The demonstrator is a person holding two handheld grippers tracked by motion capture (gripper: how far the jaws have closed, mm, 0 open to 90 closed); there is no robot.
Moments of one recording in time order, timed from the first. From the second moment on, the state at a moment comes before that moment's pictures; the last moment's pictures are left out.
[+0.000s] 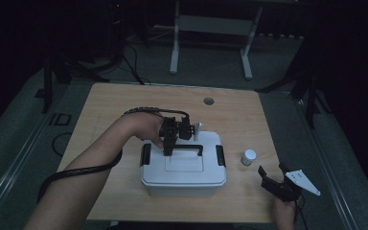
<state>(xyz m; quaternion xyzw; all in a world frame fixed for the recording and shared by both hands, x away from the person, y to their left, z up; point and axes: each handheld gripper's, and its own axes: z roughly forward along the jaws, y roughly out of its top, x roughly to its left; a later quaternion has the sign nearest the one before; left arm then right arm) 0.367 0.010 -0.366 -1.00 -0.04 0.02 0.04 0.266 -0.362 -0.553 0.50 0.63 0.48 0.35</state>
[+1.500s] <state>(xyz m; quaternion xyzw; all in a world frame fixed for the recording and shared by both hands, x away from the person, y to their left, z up) 0.359 0.110 -0.297 -0.99 -0.13 -0.02 0.00 0.267 -0.361 -0.553 0.50 0.63 0.47 0.35</state>
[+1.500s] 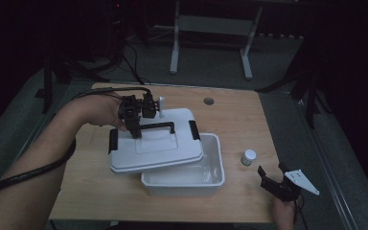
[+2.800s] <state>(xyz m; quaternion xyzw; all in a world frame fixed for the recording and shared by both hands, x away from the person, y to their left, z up) 0.331 0.286 -0.345 -0.95 -0.30 0.00 0.01 0.267 -0.358 -0.553 0.50 0.64 0.47 0.36</state>
